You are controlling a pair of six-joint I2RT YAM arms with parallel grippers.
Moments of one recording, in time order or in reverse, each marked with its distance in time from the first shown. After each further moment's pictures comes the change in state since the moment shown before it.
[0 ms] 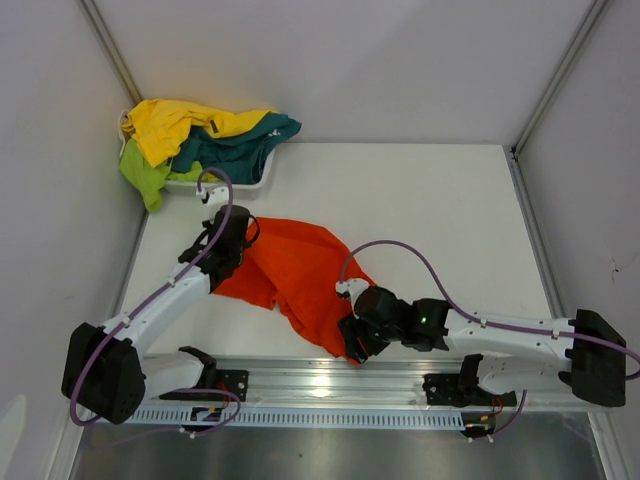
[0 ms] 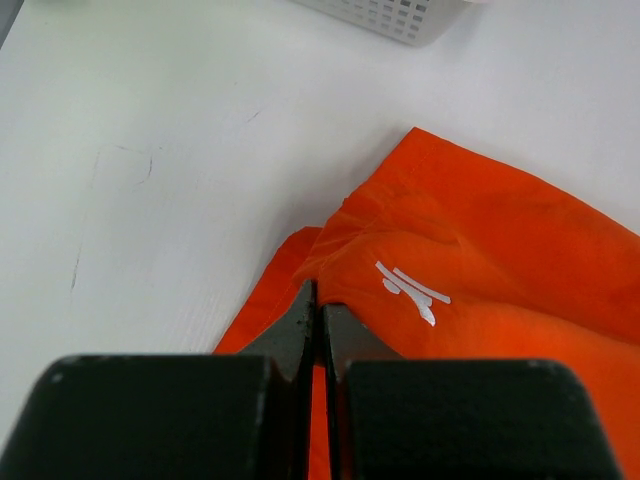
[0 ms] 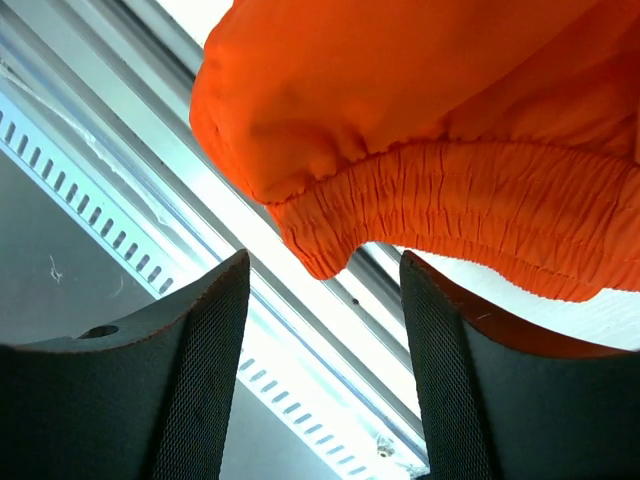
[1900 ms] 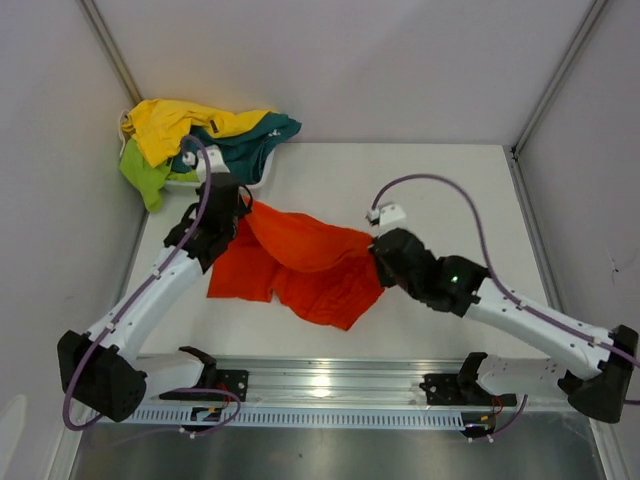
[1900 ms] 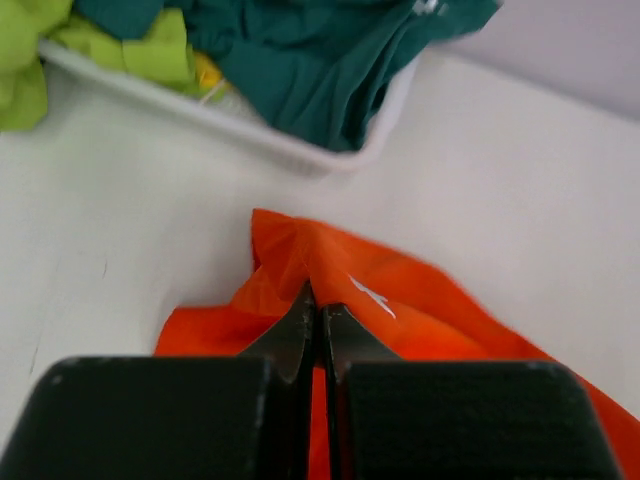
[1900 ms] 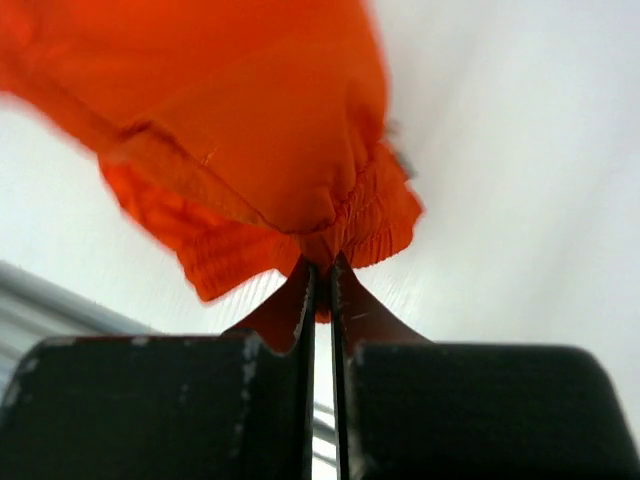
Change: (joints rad) left arm 0.002 0.010 0.242 -0.054 0.055 -0.001; right arm -0.165 -0.022 0.333 -0.186 0.441 -0.148
